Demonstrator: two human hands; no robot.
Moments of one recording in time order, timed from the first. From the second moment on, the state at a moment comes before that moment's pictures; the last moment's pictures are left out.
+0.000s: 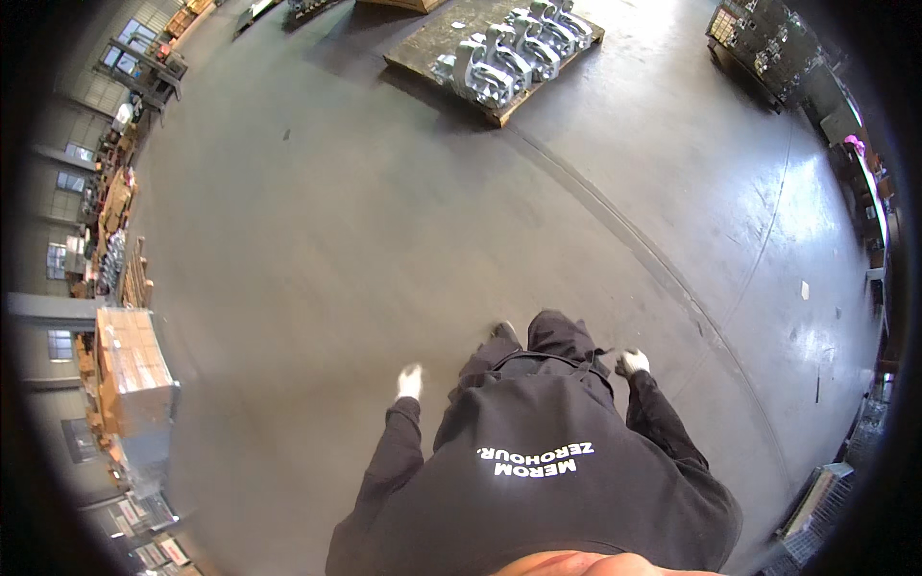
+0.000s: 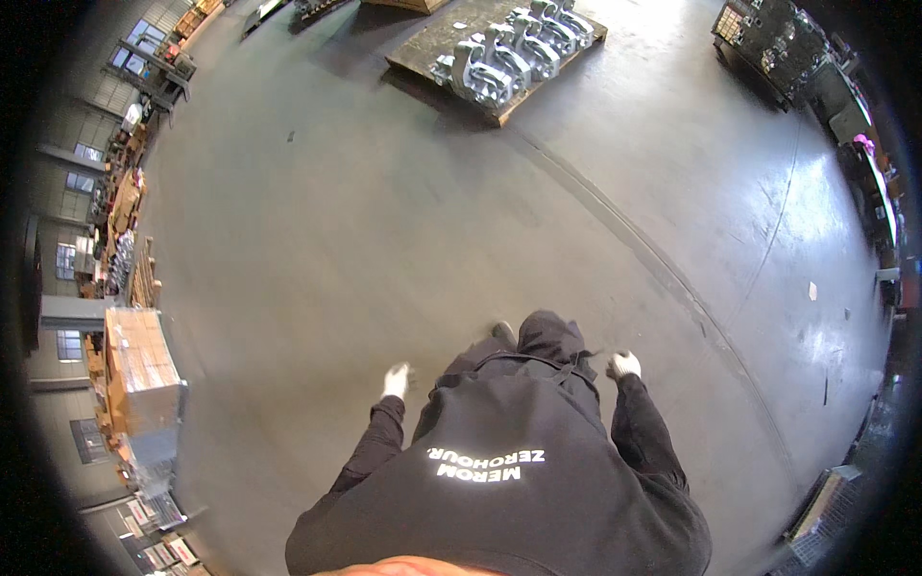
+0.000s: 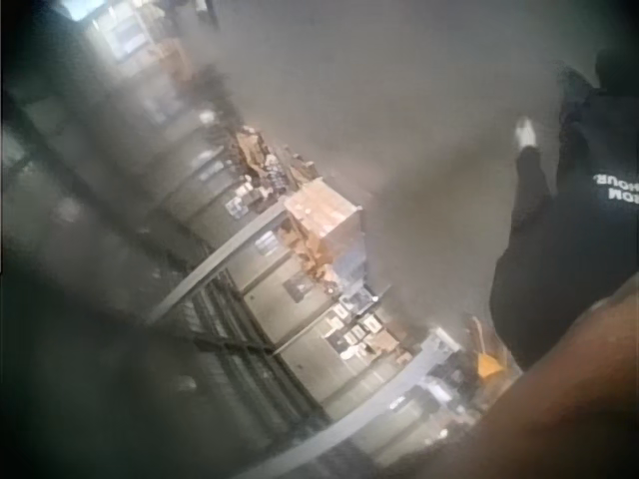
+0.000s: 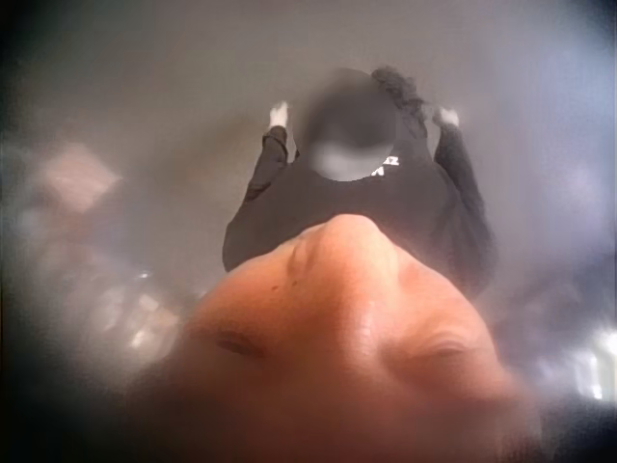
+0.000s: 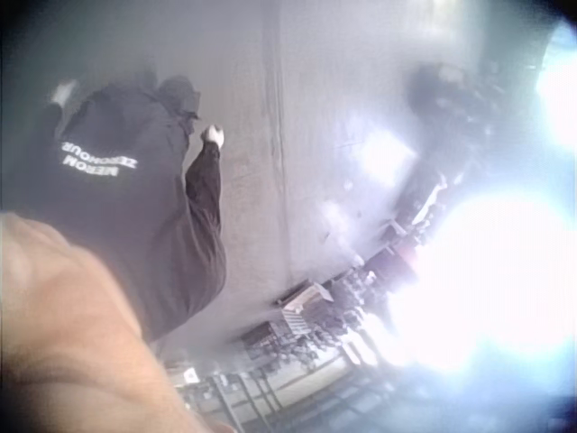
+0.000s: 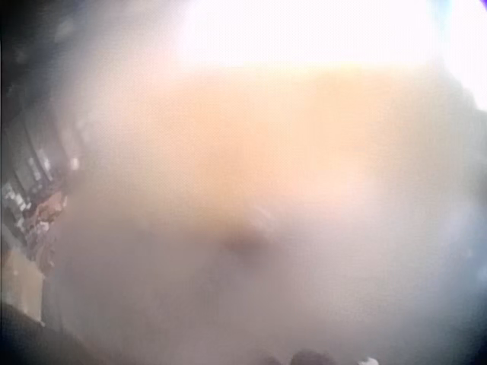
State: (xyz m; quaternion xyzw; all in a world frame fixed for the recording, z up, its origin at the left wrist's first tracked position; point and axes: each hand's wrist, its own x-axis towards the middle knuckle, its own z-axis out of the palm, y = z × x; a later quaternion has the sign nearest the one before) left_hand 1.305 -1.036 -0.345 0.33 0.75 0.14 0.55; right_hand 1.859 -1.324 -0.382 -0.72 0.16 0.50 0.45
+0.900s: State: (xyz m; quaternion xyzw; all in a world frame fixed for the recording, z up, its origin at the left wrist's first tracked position) left_hand 1.743 -0.103 -0.351 0.46 0.63 0.03 0.63; right_hand 2.240 -0.297 -0.304 -0.72 -0.03 0.41 0.56
